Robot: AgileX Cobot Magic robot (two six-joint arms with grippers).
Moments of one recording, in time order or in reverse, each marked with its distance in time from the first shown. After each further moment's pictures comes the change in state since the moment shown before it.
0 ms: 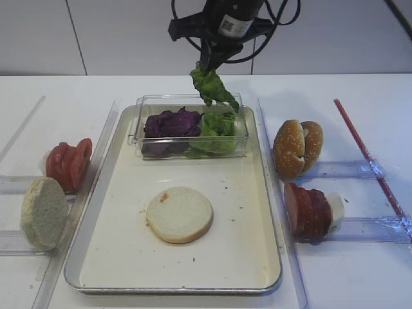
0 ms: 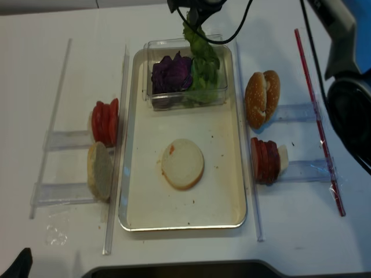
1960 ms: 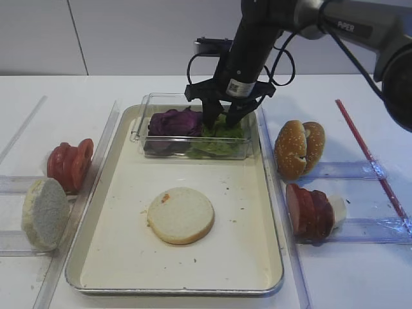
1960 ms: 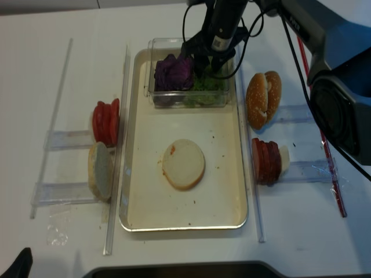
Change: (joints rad) left arm 0.000 0.000 0.000 0.000 0.000 0.000; right arm -0.050 0.155 0.099 0.045 -0.020 -0.022
